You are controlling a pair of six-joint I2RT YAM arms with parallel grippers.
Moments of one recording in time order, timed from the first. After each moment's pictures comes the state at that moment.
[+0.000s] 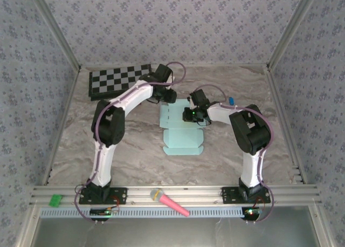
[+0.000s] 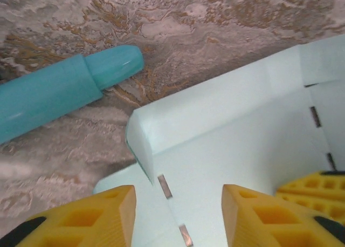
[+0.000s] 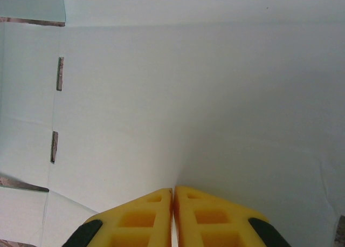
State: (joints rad) left arm -0.56 2.14 1.84 -0.76 0.07 -0.21; right arm 0.49 1.94 1.15 -0.20 -0.23 0.47
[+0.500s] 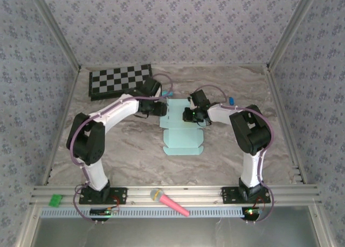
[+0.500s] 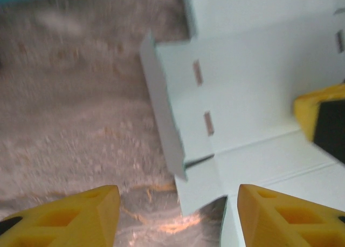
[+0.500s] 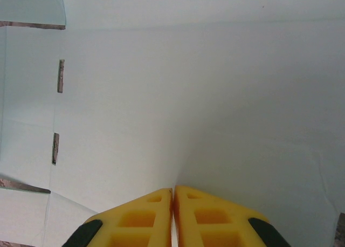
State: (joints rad) left arm -0.57 1.79 1.35 -0.67 0.04 -0.40; right arm 0.49 1.94 1.13 -0.17 -0.22 0.49
